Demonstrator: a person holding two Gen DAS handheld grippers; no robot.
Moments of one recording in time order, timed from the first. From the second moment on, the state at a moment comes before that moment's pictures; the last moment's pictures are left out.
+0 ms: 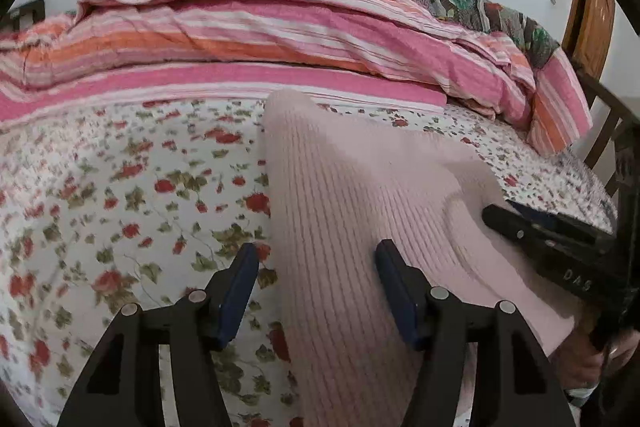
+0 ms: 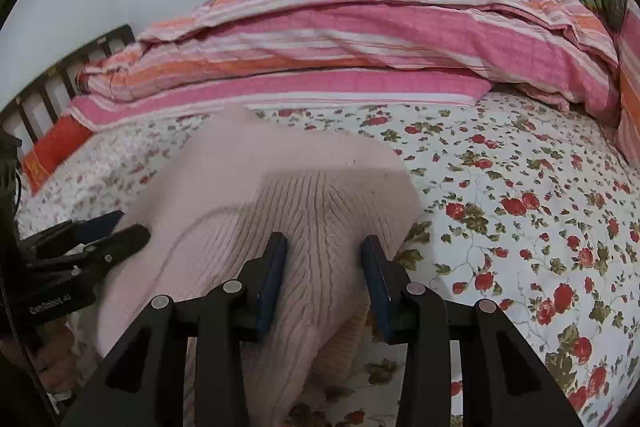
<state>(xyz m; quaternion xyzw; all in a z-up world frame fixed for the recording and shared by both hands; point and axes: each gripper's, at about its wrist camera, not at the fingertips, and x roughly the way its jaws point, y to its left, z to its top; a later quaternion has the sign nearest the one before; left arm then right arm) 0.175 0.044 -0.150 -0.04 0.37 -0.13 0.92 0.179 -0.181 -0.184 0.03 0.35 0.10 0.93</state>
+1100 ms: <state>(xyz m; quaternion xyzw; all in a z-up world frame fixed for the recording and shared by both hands) 0.181 0.045 -0.164 -0.06 0.35 -0.11 0.93 0.188 -0.172 -0.196 0.02 0.35 0.07 0.94</state>
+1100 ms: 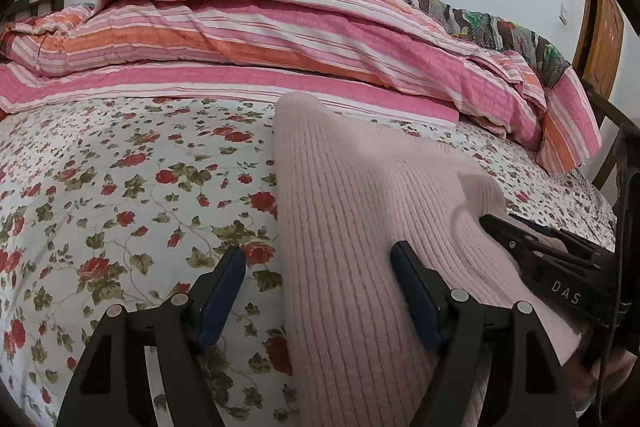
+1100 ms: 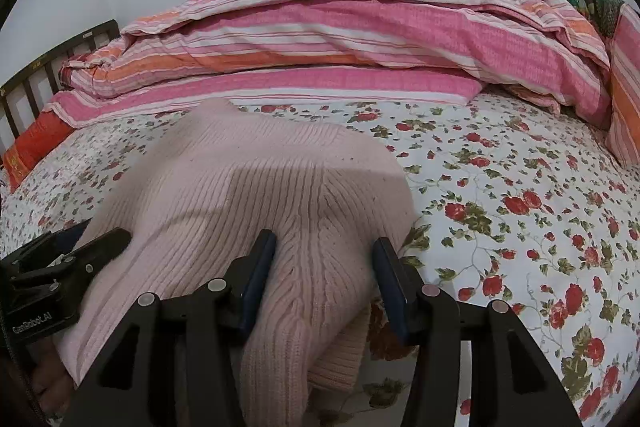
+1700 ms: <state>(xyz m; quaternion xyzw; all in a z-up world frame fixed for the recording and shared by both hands) 0.233 0.054 -0.137 -0.07 0.37 -0.10 0.92 0.215 -0.182 -0.168 0.00 0.35 0.07 0.94</state>
